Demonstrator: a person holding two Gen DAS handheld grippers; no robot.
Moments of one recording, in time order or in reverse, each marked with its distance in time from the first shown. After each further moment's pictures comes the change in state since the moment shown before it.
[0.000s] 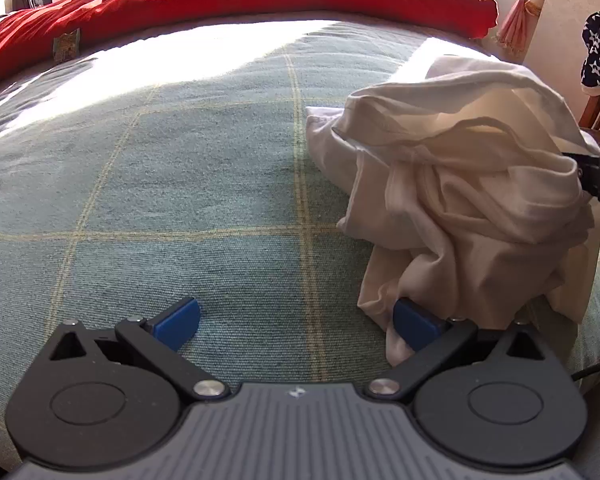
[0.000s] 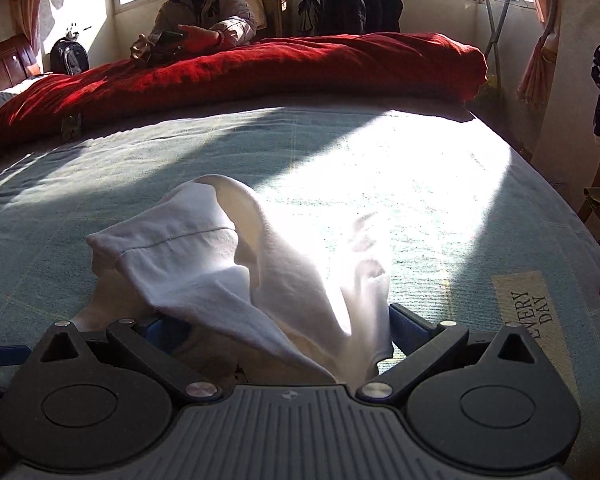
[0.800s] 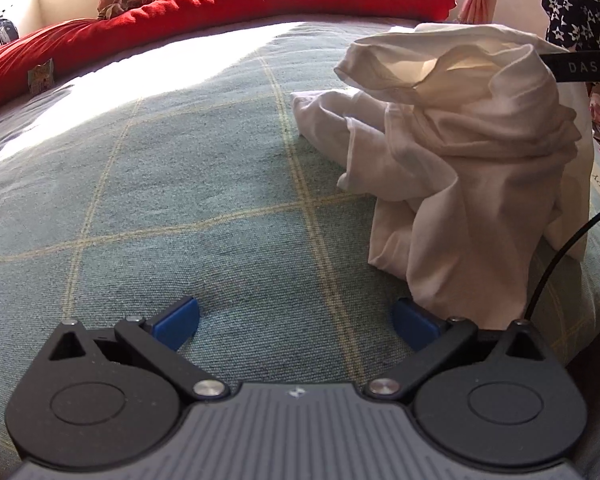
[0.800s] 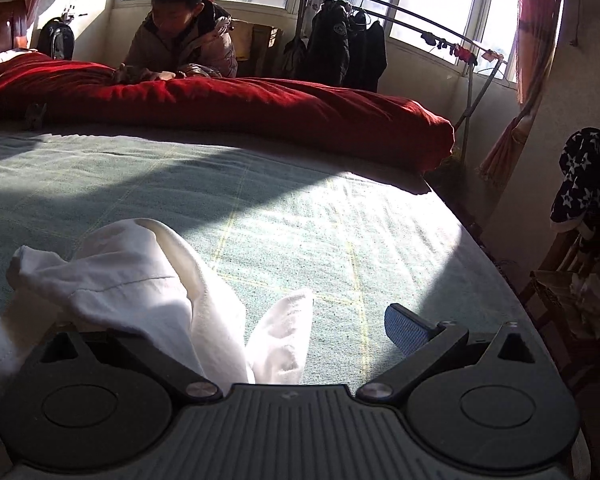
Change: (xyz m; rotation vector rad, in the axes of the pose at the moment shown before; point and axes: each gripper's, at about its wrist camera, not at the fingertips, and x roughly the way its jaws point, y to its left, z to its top) left arm -0.005 0.015 -0.020 0.123 -0.028 -0.040; right arm 0.011 -0.017 0.026 -0.126 -0.101 -0.204
